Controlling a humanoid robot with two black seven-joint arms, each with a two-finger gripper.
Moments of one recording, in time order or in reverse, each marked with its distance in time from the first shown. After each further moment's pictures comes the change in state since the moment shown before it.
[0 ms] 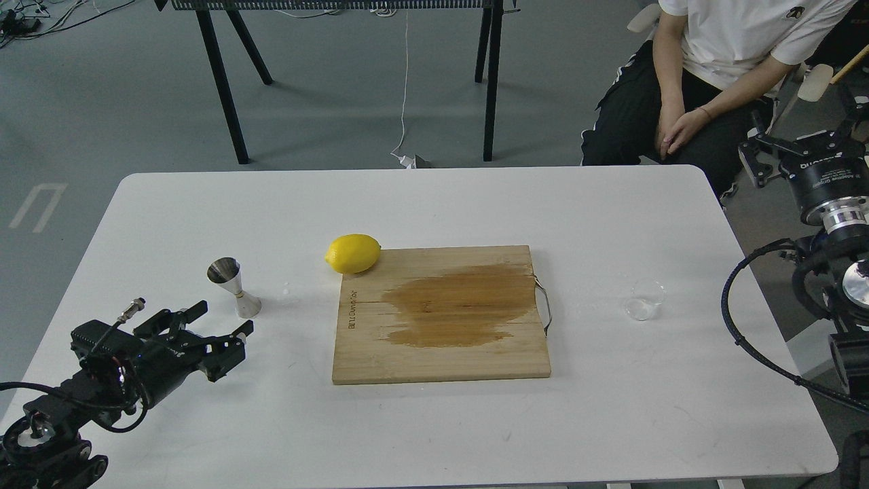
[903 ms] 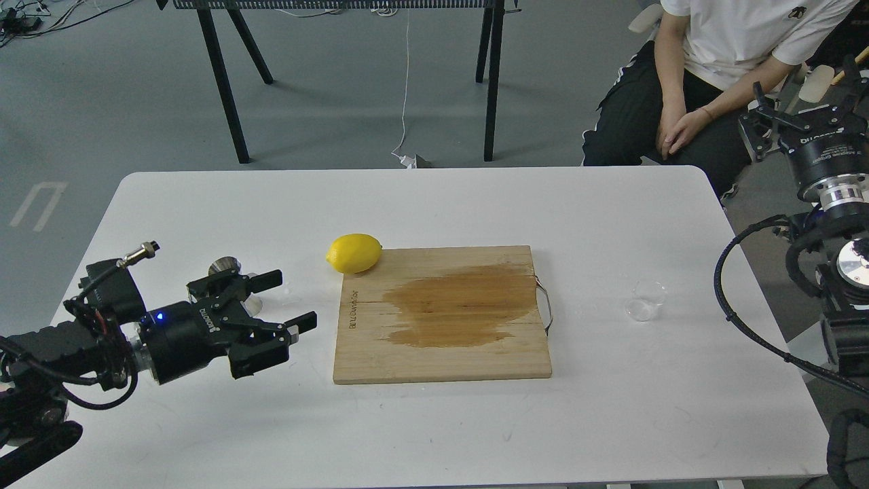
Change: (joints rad) left arm -0.022 0.326 0.006 -0.633 0.057 -0.192 -0.060; right arm 0.053 0.019 0.033 -0.008 0.003 0.000 0.002
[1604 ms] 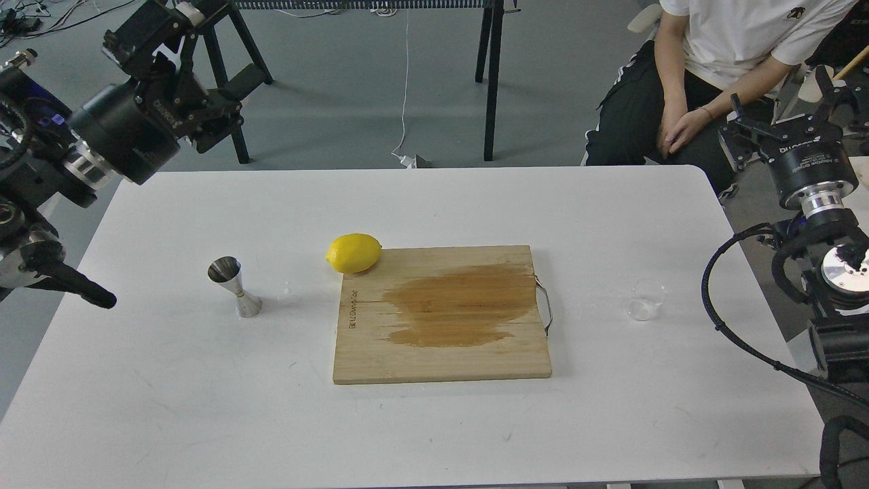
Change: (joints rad) left arm -0.365 -0.039 -0.135 0.027 -1.355 -0.519 -0.064; right arm -0.008 0.019 -0.028 0.010 -0.001 0.000 -0.012
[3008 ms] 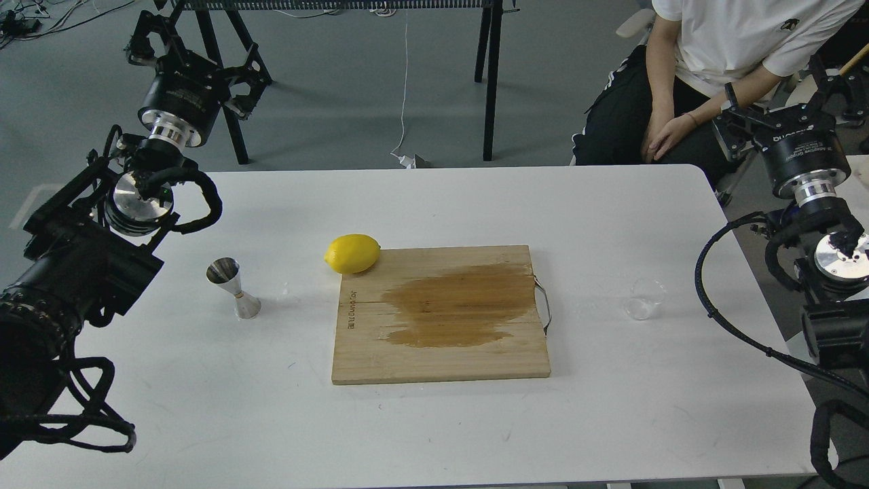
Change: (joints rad) left arm -0.267 -0.604 -0.139 0.957 -0.953 -0.197 0.217; right arm 0.056 0.022 -0.010 -0.043 -0.002 0.000 -0.004
